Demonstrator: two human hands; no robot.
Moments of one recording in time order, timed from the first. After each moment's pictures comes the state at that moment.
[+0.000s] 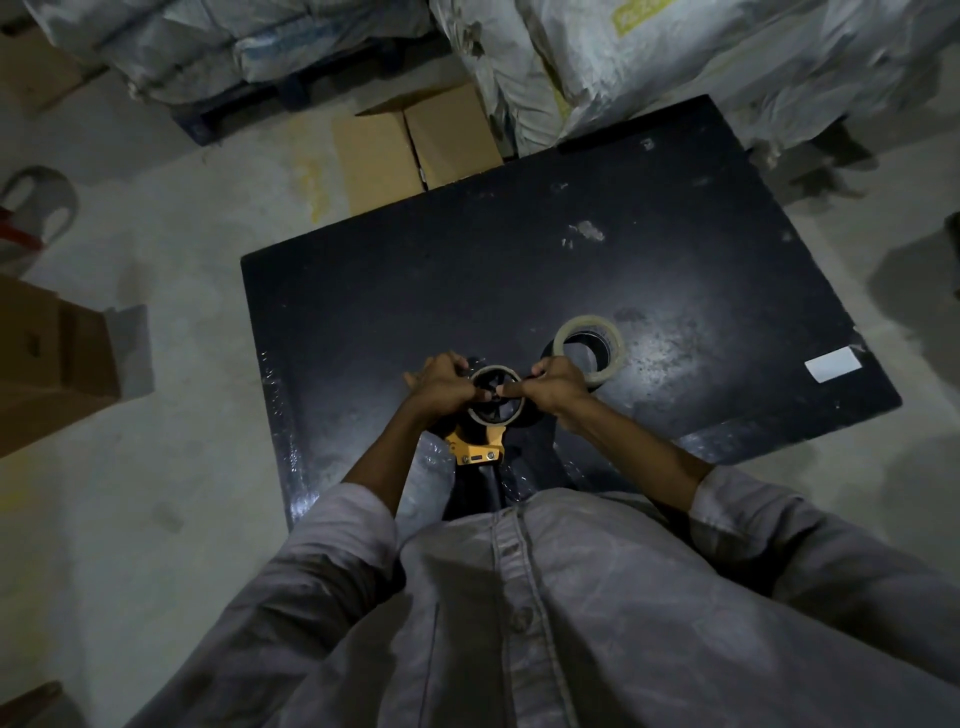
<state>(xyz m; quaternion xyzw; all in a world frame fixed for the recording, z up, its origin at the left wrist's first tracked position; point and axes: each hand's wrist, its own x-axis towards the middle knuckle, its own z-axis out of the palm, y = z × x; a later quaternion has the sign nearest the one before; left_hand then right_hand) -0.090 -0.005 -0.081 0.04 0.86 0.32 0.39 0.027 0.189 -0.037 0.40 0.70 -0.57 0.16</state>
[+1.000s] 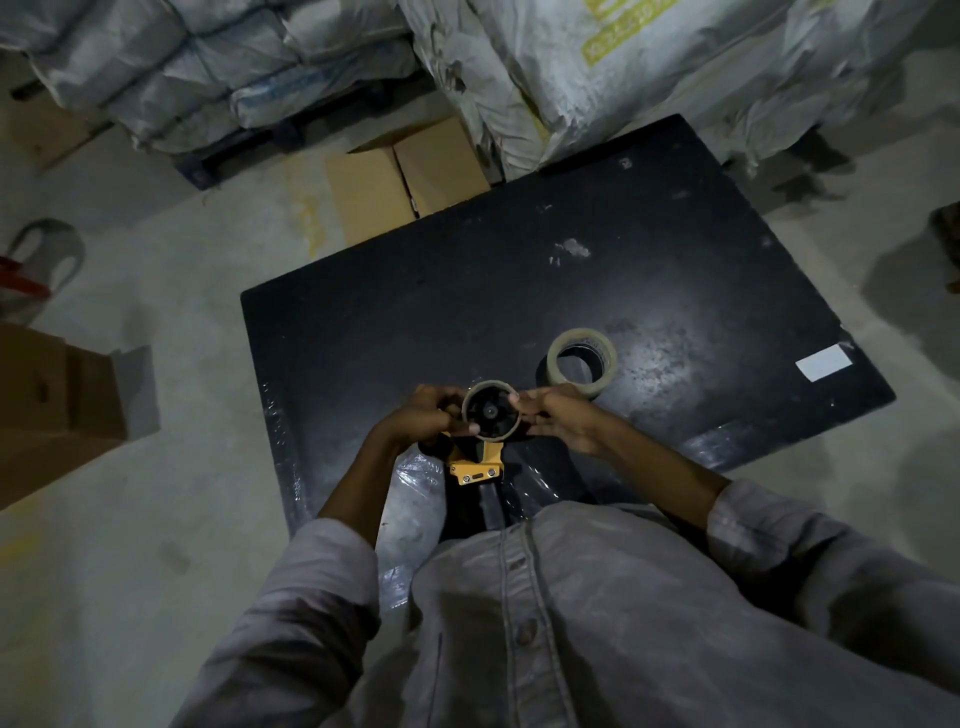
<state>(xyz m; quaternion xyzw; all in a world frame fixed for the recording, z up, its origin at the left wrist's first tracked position) -0.084 -0.027 -0.009 0.16 0.80 0.34 0.47 0.055 0.204 -0.035 0.31 0.51 -0.77 0.22</state>
